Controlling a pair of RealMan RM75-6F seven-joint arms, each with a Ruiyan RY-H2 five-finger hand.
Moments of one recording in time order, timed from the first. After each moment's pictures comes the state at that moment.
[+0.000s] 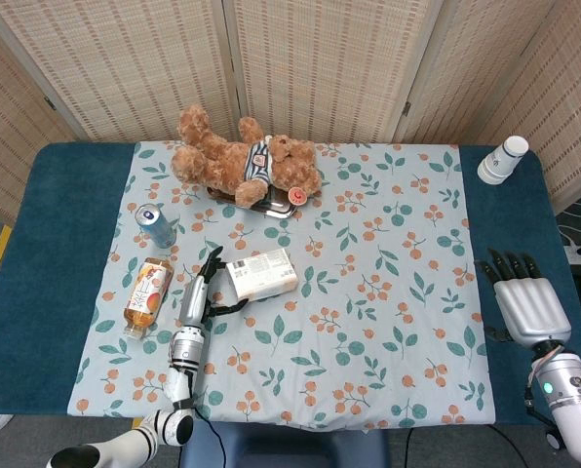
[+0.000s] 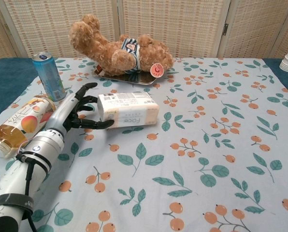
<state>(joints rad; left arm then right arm) -0.65 -2.22 -0.31 -0.66 1.28 1.18 -0.62 0.41 -0.76 0.05 -2.17 -0.99 1.20 -0.57</state>
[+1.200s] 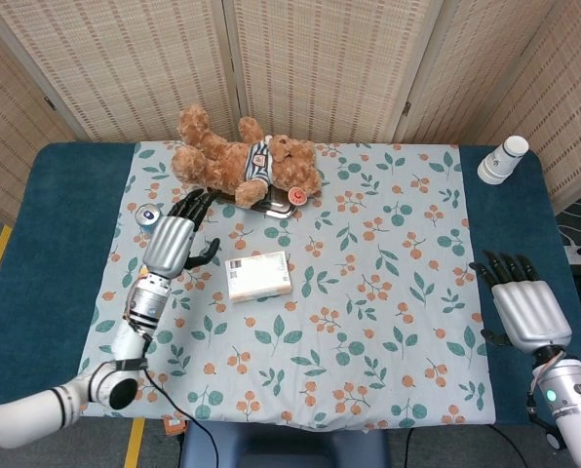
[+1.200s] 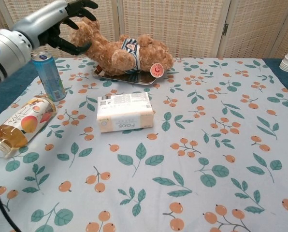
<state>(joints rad) -0.72 -1.53 -0.39 -1.43 1.30 1.08 0.16 0.39 -0.71 0.04 -2.22 -1.06 1.20 -0.52</state>
